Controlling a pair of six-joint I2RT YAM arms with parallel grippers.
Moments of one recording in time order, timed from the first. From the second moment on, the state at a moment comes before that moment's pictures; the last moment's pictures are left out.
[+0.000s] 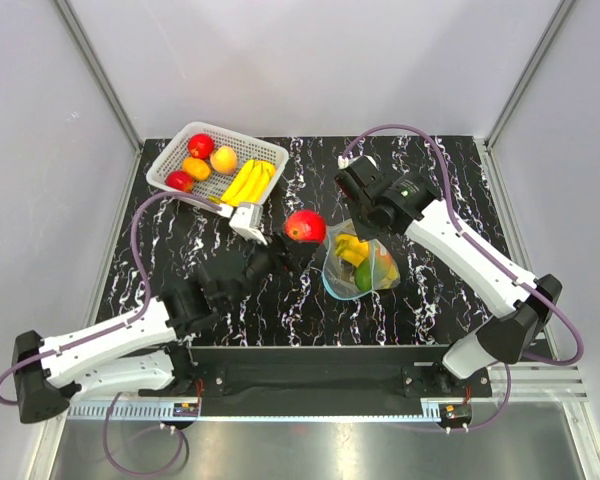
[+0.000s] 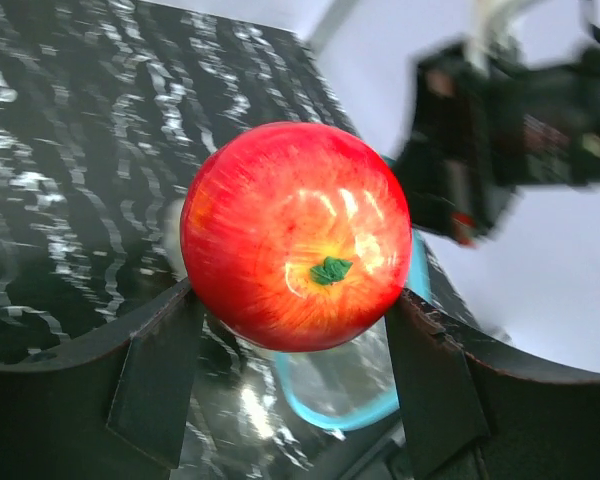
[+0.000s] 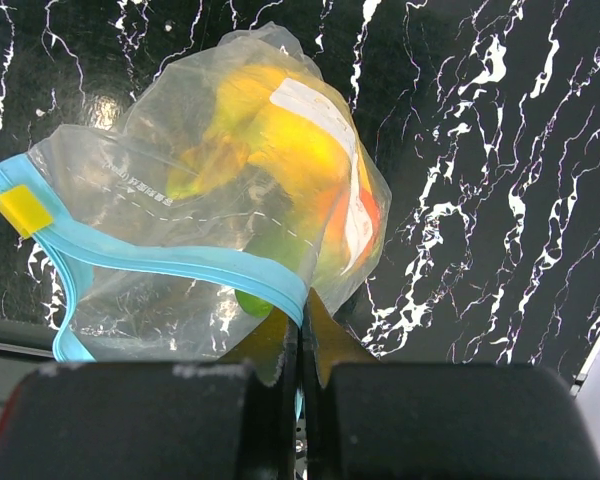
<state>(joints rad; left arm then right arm) -1.01 0.91 0.76 0.06 -0.38 -0.62 0.76 1.54 1.68 -1.21 0.36 0.33</state>
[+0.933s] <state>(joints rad) -1.25 1.26 0.94 0.06 -0.49 -0.60 0.75 1.52 1.68 -1.20 0.37 0.34</state>
